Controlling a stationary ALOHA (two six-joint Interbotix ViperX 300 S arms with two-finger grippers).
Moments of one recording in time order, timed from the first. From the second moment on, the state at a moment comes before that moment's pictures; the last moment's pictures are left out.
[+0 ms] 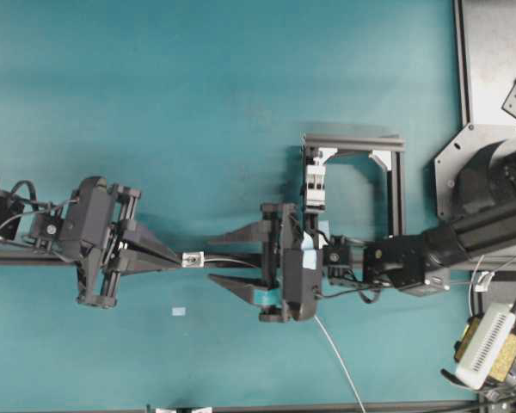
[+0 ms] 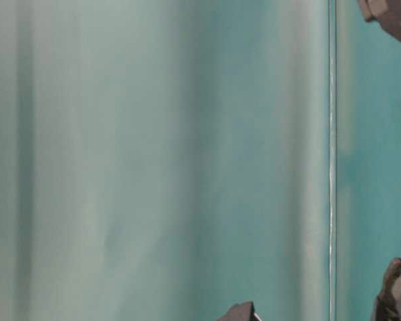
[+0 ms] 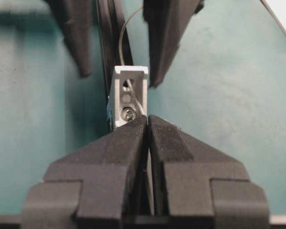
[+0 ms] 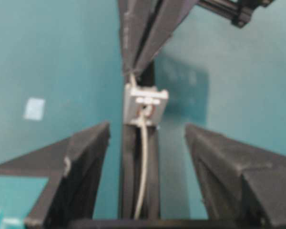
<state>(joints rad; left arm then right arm) -0.26 0.33 0.84 -0.05 -0.89 -0.15 0.48 0.28 0.85 0.69 -0.89 -0.29</state>
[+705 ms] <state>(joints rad) -0.26 0.15 0.99 -0.05 -0.81 -0.16 0.47 0.25 0.87 0.69 -0.85 -0.29</state>
